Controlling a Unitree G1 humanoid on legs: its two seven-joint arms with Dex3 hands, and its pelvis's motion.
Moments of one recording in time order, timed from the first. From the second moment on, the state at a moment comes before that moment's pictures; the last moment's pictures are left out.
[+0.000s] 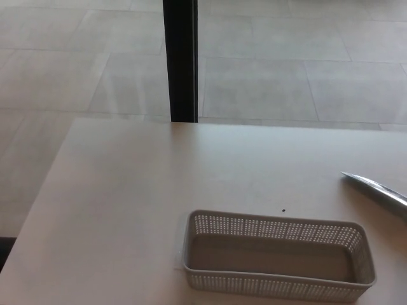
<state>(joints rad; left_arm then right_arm) 0.10 0.60 0.23 1.31 0.02 -0.07 -0.17 -0.49 -0.63 0.07 0.80 -0.82 0.22 0.02</state>
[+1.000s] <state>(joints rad) 0.10 0.61 0.22 1.31 0.02 -0.09 -0.17 -0.30 -0.92 -0.01 0.53 -0.57 0.05 0.20</state>
